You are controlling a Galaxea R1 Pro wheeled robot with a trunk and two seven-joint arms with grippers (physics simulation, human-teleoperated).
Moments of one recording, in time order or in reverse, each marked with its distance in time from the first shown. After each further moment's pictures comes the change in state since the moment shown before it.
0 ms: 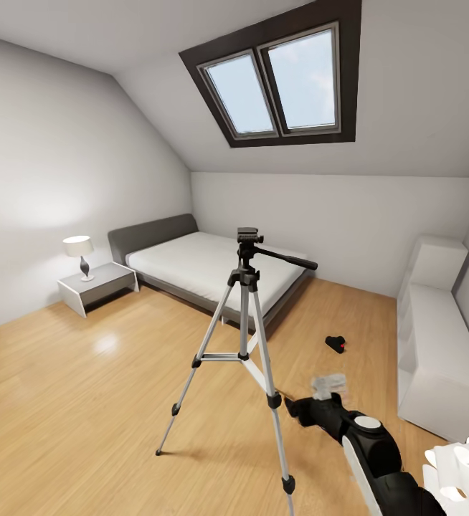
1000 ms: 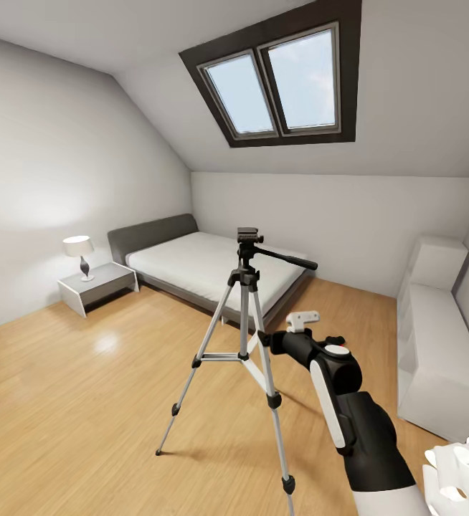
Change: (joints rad) left arm 0.000 0.000 -0.003 -0.001 0.000 0.000 -0.001; right arm -0.298 0.149 0.006 0.029 0.004 0.065 -0.017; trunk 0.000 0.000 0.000
